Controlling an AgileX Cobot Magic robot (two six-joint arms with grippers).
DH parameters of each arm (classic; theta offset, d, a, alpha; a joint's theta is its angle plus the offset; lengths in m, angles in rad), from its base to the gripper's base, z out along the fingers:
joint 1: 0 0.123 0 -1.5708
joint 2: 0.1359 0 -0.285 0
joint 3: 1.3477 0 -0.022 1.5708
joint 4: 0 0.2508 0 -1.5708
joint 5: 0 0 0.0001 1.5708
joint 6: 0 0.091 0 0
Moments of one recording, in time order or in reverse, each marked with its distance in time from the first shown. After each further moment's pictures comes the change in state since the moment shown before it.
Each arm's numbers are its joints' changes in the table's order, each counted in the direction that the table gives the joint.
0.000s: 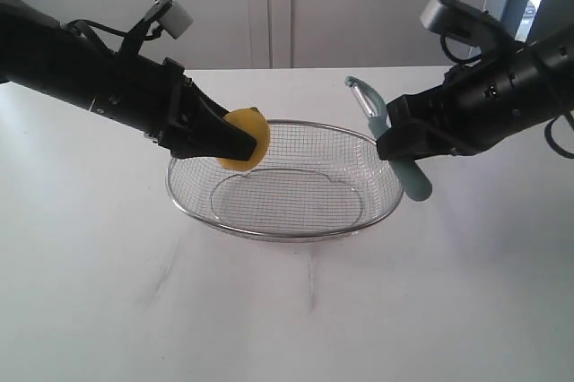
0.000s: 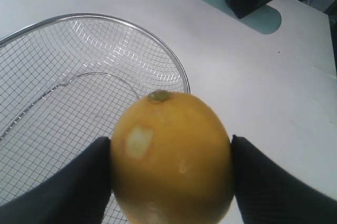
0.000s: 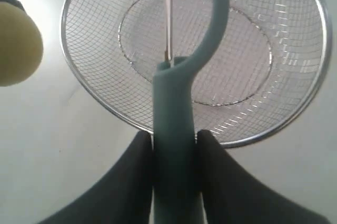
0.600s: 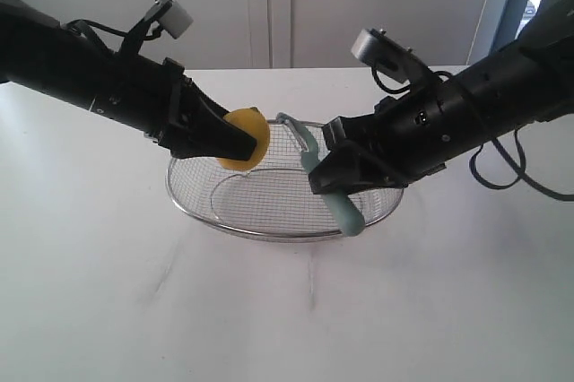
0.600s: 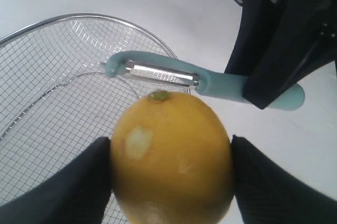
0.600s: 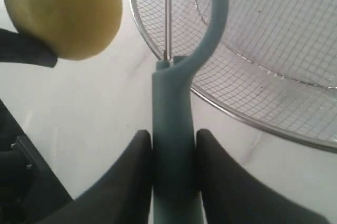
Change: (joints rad) left arm 0.000 0.000 0.000 0.000 0.000 0.000; right arm 0.135 0.093 0.000 0.160 0.067 -0.008
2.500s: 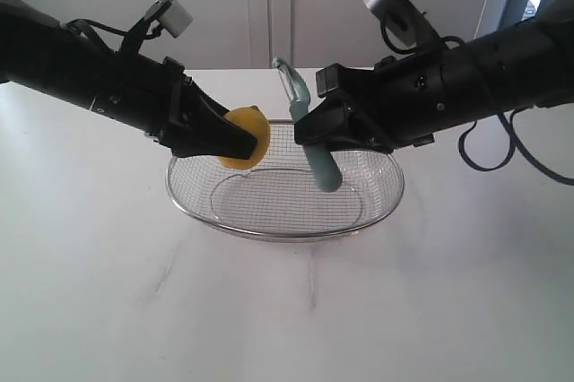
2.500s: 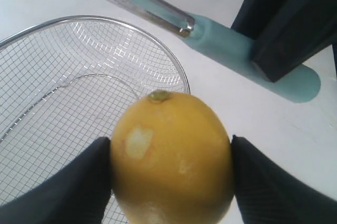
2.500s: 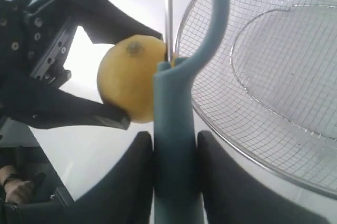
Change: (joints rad) left arm 0.000 0.000 0.000 -0.008 -0.002 0.000; right arm 0.004 -0.047 0.000 0.189 -0.066 -0.051
